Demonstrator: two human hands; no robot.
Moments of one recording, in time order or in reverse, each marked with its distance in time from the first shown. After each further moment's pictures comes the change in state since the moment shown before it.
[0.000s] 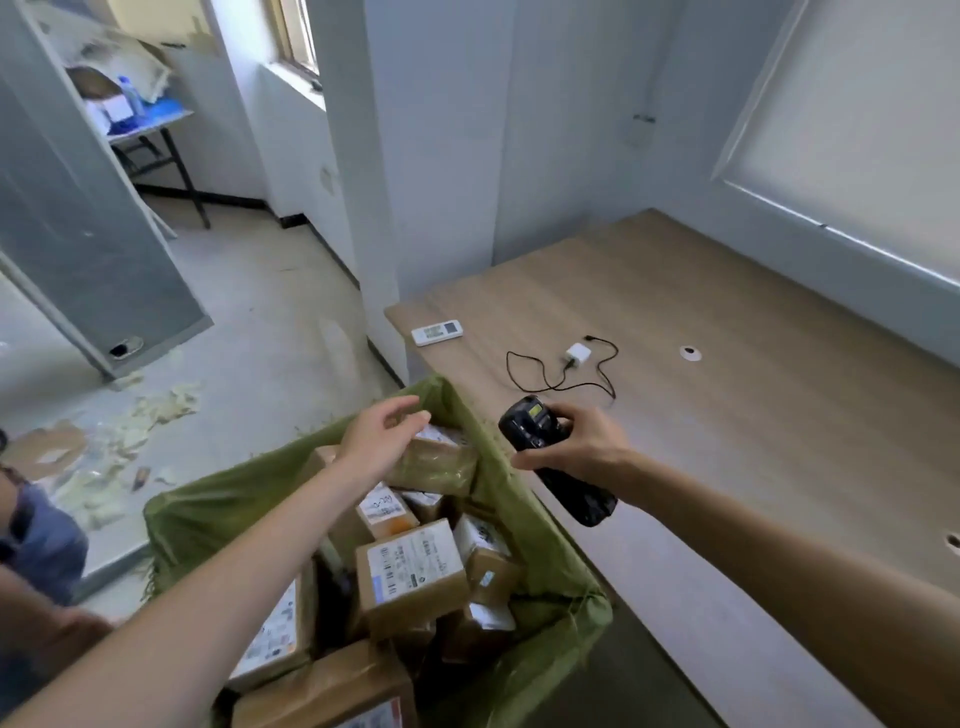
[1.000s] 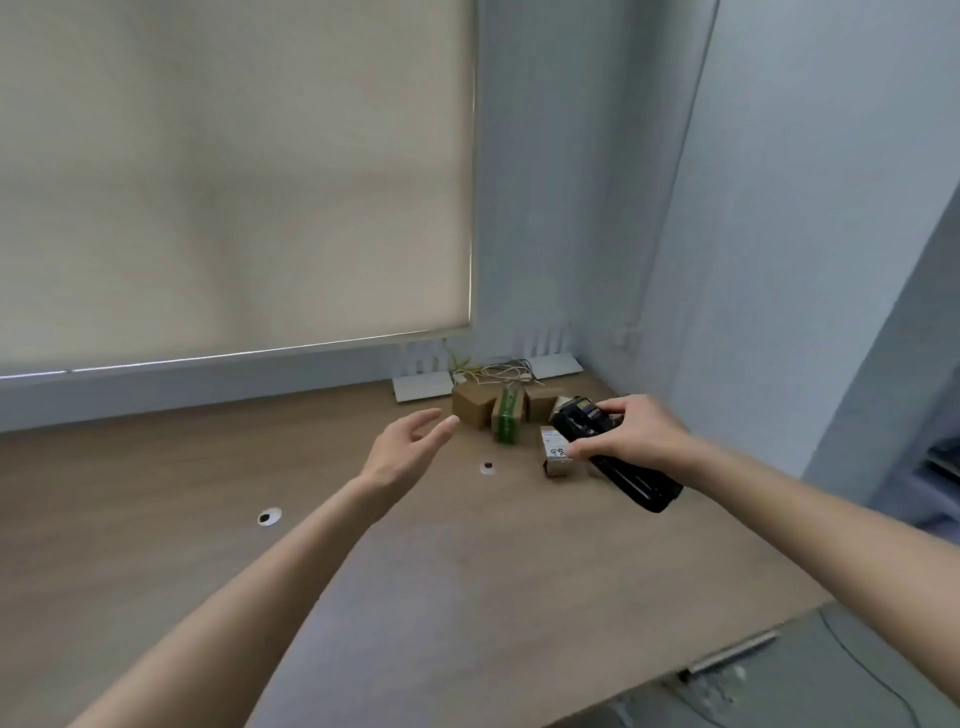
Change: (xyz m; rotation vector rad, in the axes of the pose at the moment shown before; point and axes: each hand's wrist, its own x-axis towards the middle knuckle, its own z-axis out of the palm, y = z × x) left_hand -0.575 0.366 0.622 0.112 -1.113 0.806; right_hand -0.815 0.409 -0.348 0.181 1.143 0.765
